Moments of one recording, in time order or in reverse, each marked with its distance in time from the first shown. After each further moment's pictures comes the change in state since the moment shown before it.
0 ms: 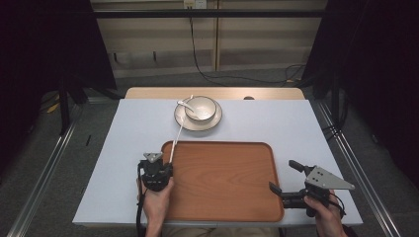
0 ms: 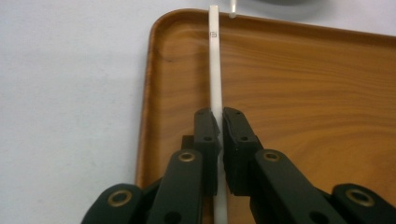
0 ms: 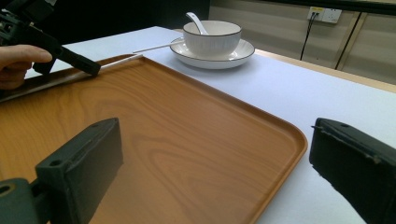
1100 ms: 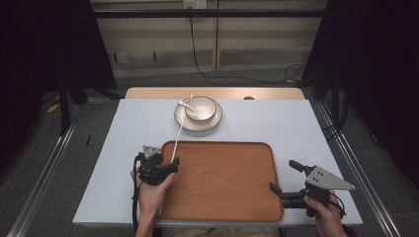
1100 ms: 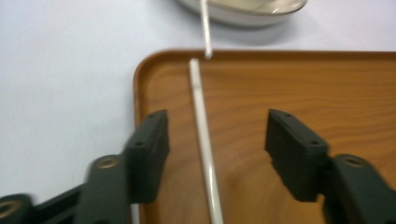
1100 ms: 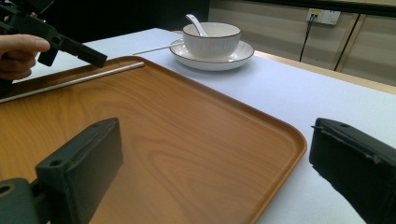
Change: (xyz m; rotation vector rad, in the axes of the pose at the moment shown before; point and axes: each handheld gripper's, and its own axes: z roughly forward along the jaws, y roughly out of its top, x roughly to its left) left arm 0.012 0.016 -0.001 -0.077 -0.136 0.116; right arm 0.000 0.000 -0.001 -0.006 0.006 -0.001
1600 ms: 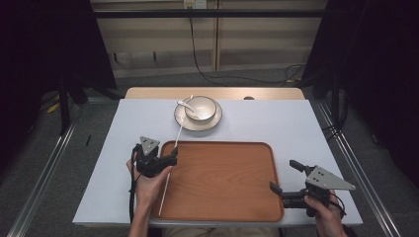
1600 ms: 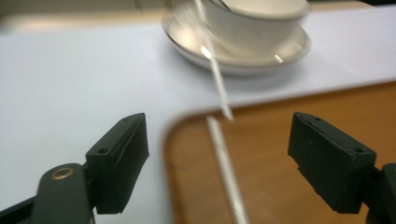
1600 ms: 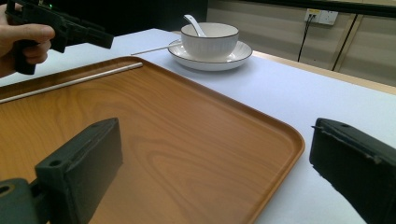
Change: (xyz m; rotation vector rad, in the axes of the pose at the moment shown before) left arm 0.012 0.018 0.008 -0.170 0.061 0.145; right arm 0.000 0.000 0.000 -0.001 -0.011 0.002
